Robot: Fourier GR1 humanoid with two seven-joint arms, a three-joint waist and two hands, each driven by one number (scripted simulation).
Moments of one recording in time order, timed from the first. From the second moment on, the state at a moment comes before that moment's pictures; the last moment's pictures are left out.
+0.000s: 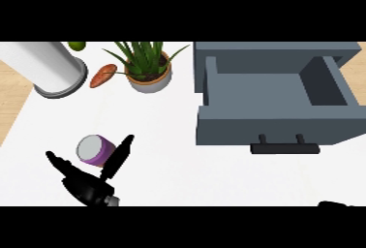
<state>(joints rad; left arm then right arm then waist) 0.04 0.05 -0.32 -1.51 -0.31 1.47 0.40 0.18 -0.12 -0.22 -2.21 -0.14 0.04 0.23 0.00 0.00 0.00</state>
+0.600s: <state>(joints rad) 0.03 0.03 -0.23 -1.48 -0.10 1.44 0.21 0.17 -0.13 -0.25 -2.21 -0.15 0.05 0.23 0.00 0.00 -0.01</state>
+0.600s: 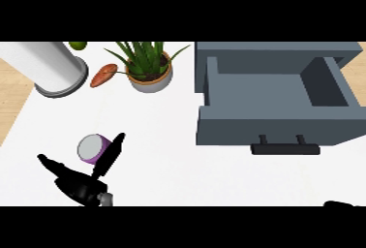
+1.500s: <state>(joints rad) -0.04 0.00 0.10 -1.21 0.40 0.90 -0.43 0.15 -0.13 -0.25 -2.23 -0.14 0.05 0.26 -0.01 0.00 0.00</state>
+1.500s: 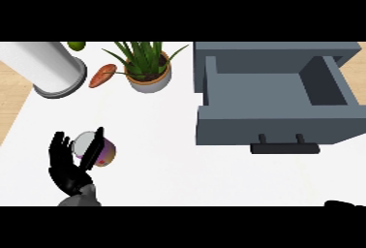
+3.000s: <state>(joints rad) -0.63 0.09 -0.11 -0.72 0.35 0.16 -0.41 0.10 -0.14 -0.29 -2.25 -0.11 0.04 0.30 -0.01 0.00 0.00</state>
